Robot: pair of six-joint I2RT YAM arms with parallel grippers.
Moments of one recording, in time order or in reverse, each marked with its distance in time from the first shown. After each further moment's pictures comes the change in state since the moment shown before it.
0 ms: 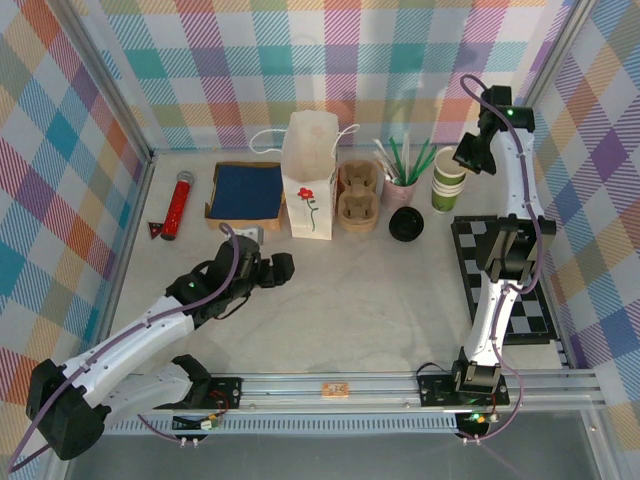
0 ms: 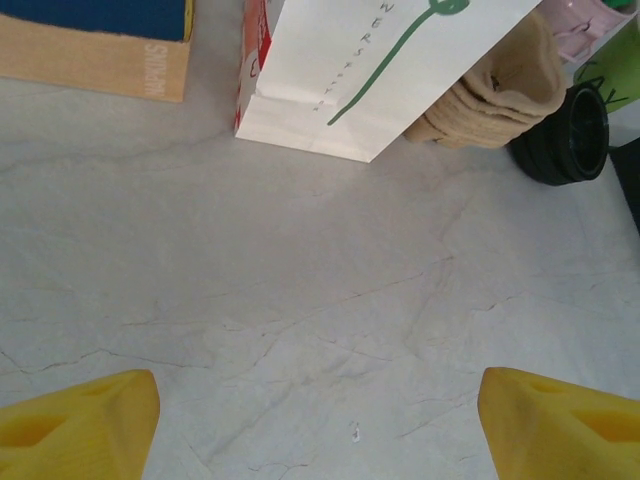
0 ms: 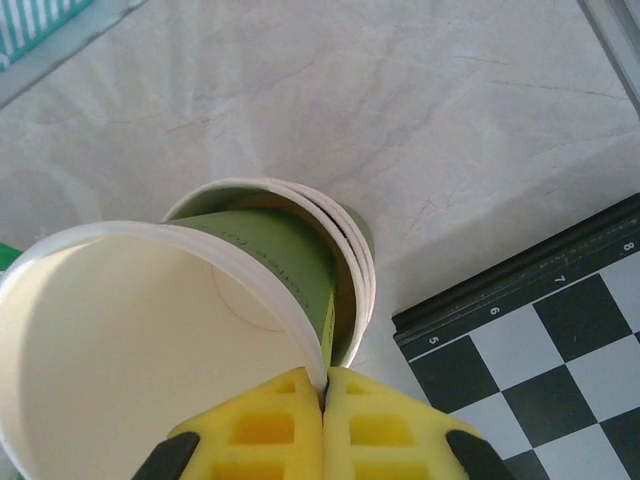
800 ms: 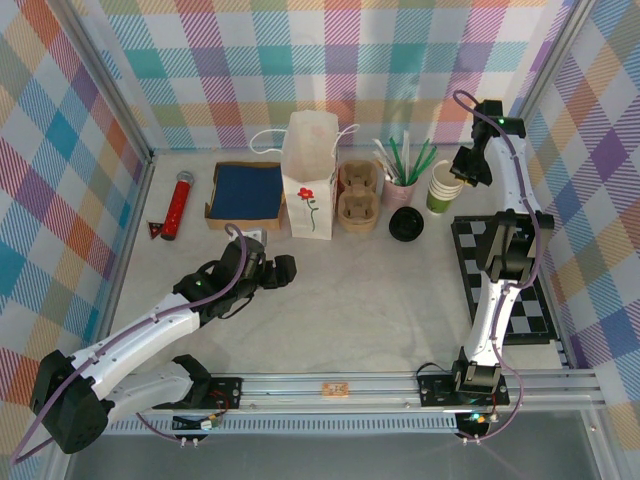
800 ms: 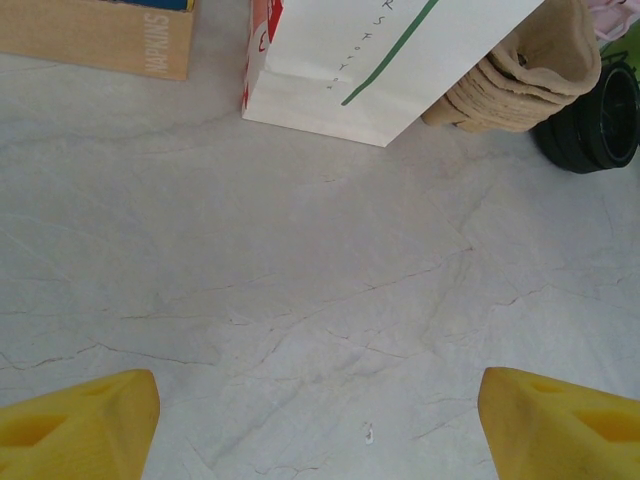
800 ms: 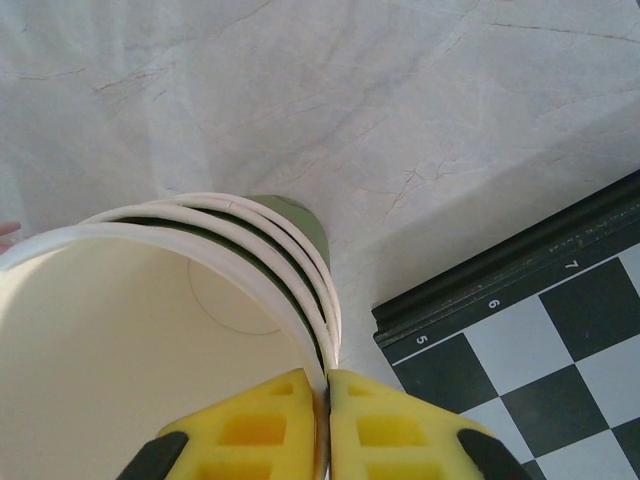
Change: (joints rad) left arm 0.000 0.046 -0.032 0.043 0.000 -0.005; right arm 0.000 -0.001 -0.163 0.072 0.019 -0.002
